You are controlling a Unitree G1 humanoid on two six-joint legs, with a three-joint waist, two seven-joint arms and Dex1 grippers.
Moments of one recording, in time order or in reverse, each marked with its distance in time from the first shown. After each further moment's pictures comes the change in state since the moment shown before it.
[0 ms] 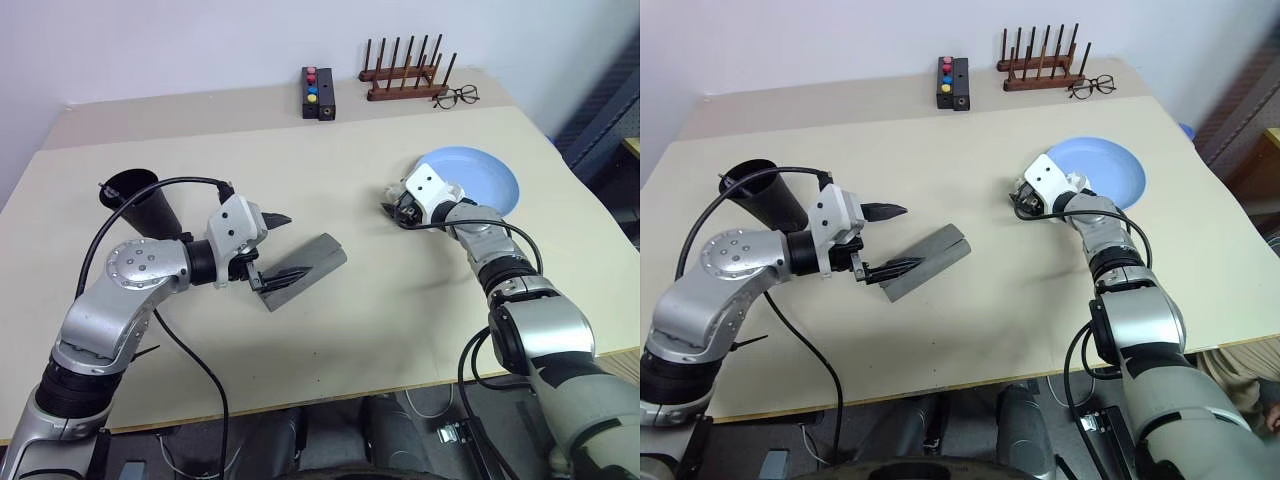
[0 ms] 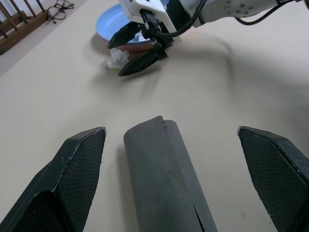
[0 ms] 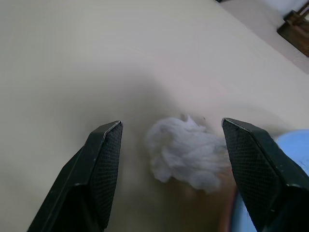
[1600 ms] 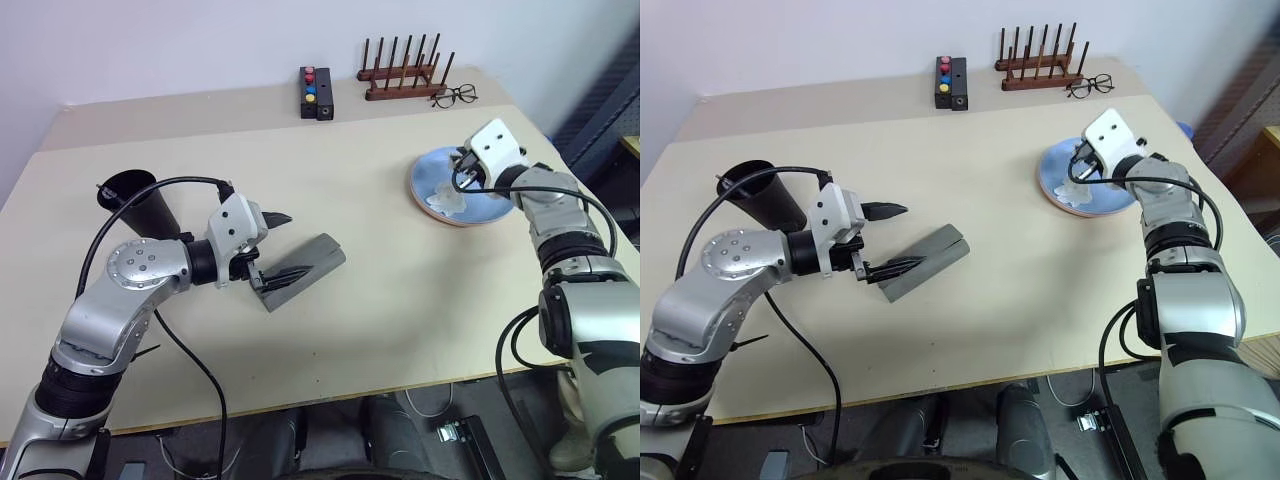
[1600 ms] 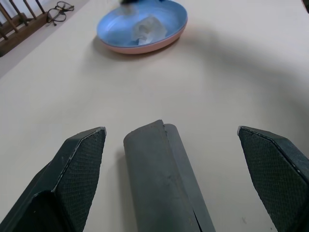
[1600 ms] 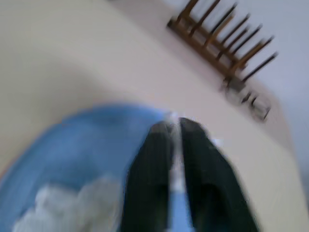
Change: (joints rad) left arm -0.001 -0.009 -0.008 0.003 -0.016 -0.006 0.017; right arm -0.052 -0.206 -0.049 -0.004 0.014 0.055 0.035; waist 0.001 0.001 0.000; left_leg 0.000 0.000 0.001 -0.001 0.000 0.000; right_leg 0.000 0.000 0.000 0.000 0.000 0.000
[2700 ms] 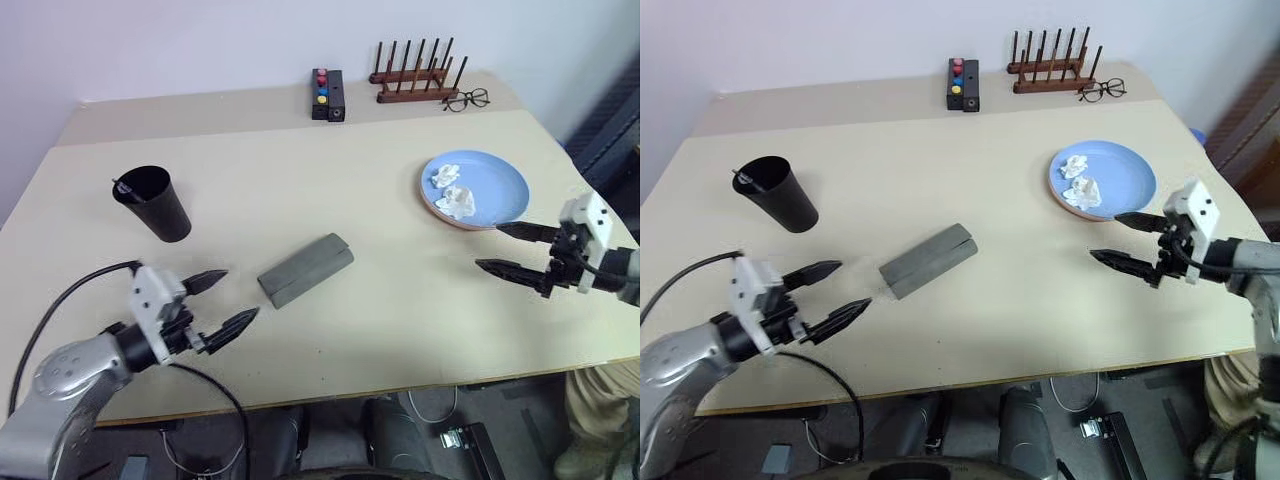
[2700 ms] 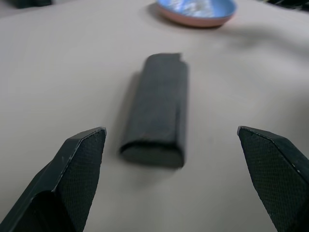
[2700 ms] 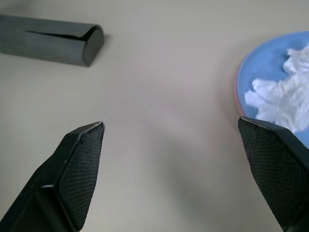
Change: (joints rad) left arm 0.680 -0.075 0.407 -0.136 -0.137 -0.183 0.043; right arm 0.918 -0.290 -0.406 -1.253 0.601 0.748 0.607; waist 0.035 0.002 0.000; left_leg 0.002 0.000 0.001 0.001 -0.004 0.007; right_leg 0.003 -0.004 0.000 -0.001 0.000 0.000
